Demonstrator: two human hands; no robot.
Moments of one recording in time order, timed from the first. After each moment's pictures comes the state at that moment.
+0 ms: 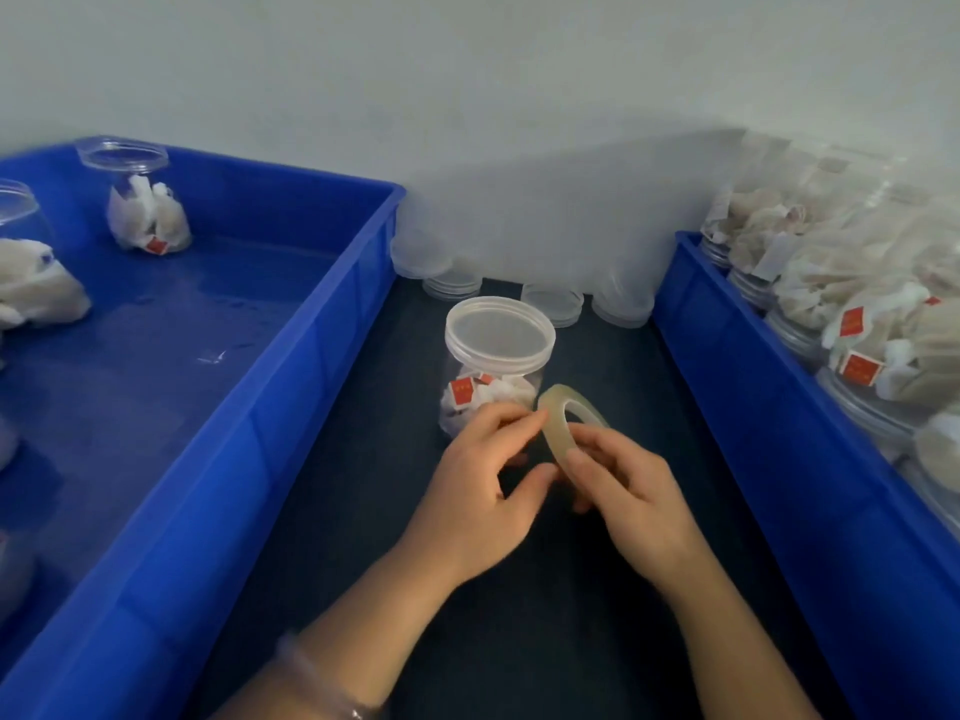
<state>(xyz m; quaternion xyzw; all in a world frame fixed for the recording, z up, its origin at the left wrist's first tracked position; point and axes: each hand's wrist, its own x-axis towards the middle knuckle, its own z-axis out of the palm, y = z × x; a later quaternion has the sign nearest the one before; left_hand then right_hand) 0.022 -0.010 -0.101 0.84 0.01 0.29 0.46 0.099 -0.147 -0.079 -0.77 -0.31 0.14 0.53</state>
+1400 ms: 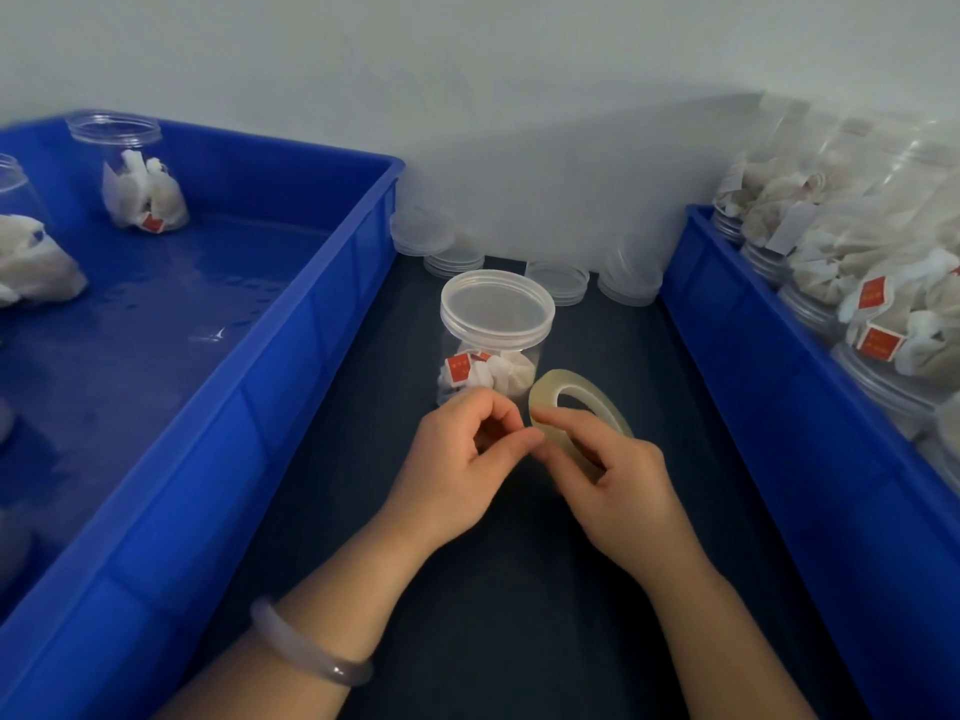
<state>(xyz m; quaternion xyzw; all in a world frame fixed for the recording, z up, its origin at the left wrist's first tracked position) 0.018 -0.001 -0.097 0.80 0.06 0.27 0.52 0.096 -0.143 -0.097 -0.80 -0.42 -0.03 0.43</state>
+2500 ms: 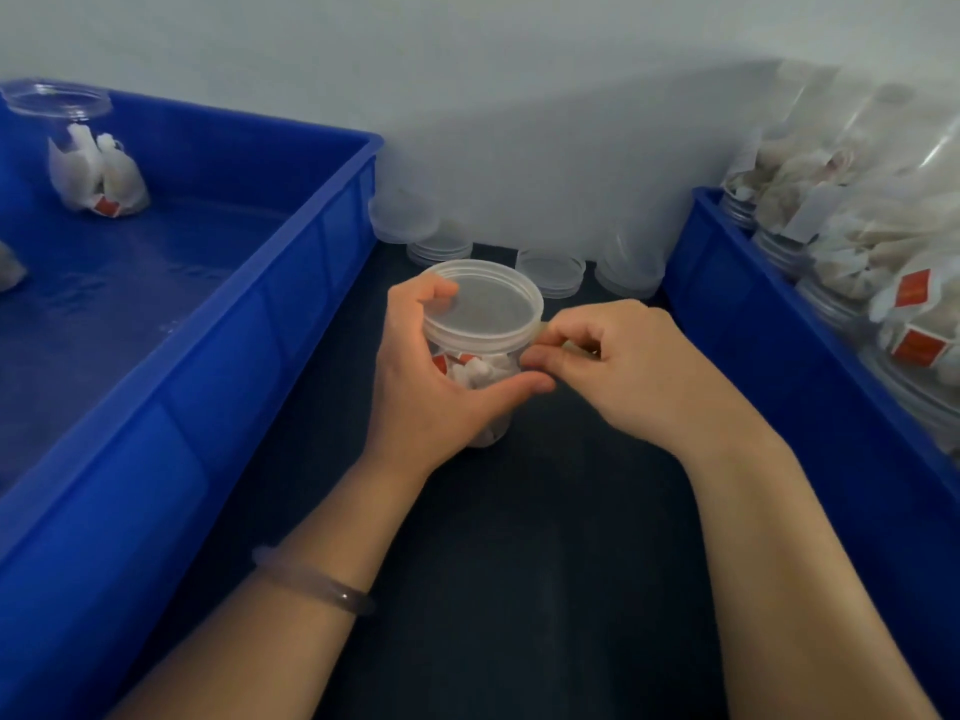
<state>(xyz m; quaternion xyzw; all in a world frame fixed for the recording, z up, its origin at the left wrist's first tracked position) 0.070 0.026 -0.094 0.77 0.08 0.46 0.44 0.156 -0.112 -0.021 -0.86 -0.43 0.04 0.26</state>
